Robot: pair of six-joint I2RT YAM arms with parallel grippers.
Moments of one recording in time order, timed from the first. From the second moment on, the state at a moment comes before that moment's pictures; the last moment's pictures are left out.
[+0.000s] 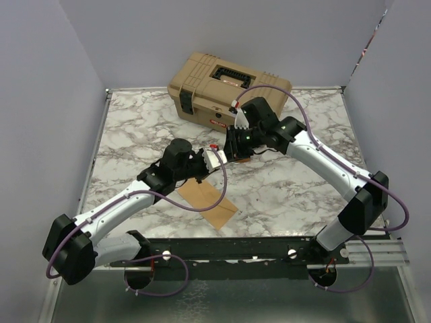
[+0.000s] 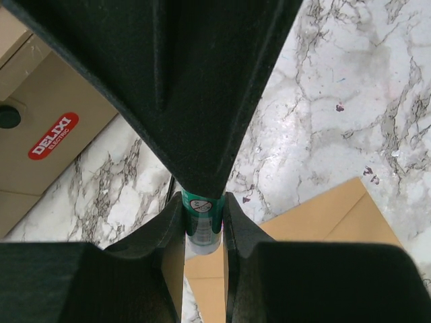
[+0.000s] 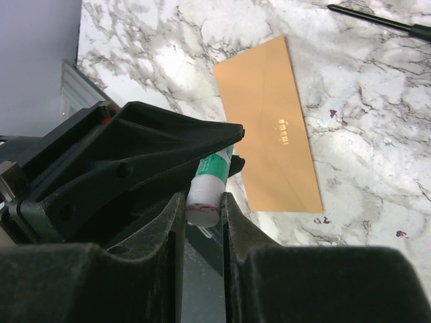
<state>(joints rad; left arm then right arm) -0.70 1.12 0.77 -0.05 0.36 0.47 0.72 1.60 1.53 -0.77 -0.41 0.53</state>
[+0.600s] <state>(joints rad) -0.75 1.14 0.79 -0.18 0.33 0.47 0.72 1.62 1.46 -0.79 -0.38 0.61</state>
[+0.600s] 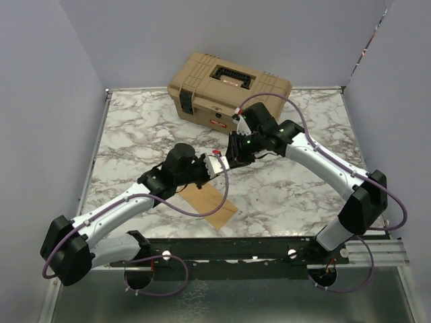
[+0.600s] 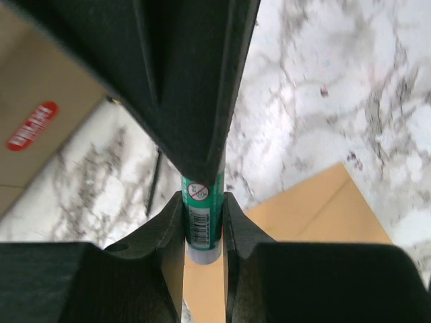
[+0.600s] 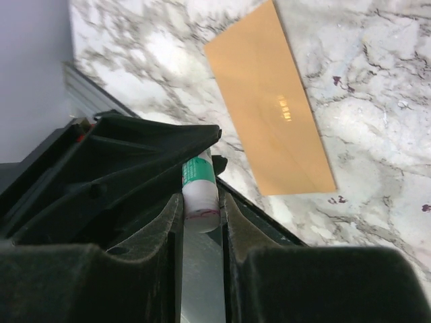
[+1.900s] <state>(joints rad) -0.79 1.26 0.63 0.08 -0.18 -0.70 0.58 1.25 1.25 -0.65 -0.25 0.85</state>
